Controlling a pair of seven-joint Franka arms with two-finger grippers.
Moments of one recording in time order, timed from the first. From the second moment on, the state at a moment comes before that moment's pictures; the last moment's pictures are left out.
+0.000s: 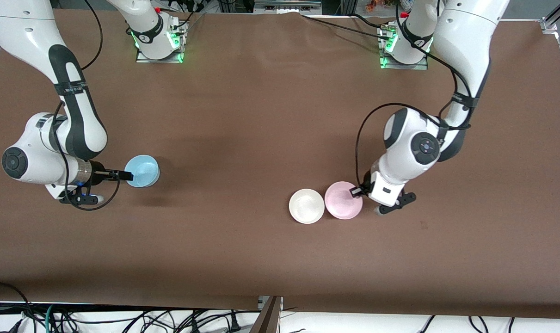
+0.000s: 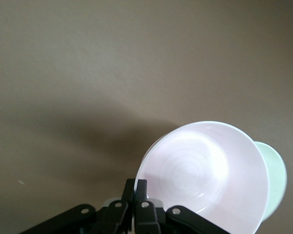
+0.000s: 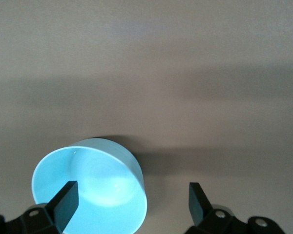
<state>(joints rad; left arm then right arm) -0.23 0.57 -0.16 -1.72 -0.13 2.41 -0.73 0.02 0.53 -0.11 -1.82 0.20 2.16 -0.15</state>
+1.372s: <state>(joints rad) -0.39 0.73 -0.14 -1.55 -0.01 2.42 -1.14 0.00 0.53 -0.11 -1.90 0.30 2.22 -0.25</state>
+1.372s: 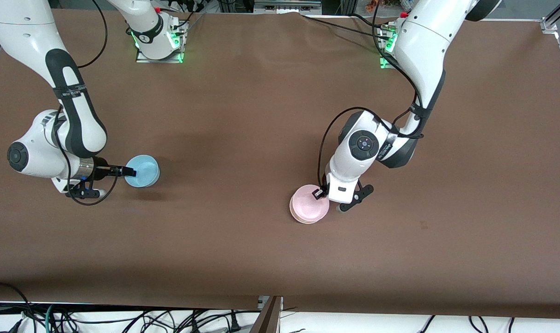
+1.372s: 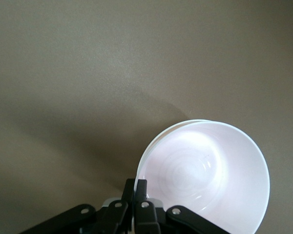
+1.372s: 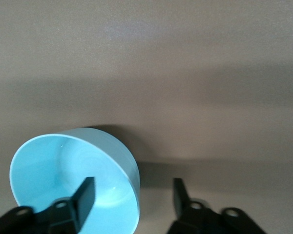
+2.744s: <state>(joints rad) -0.41 0.74 -0.11 -1.35 0.02 2.14 -1.17 0.00 0.53 -0.11 -1.89 0.33 2.17 -0.25</state>
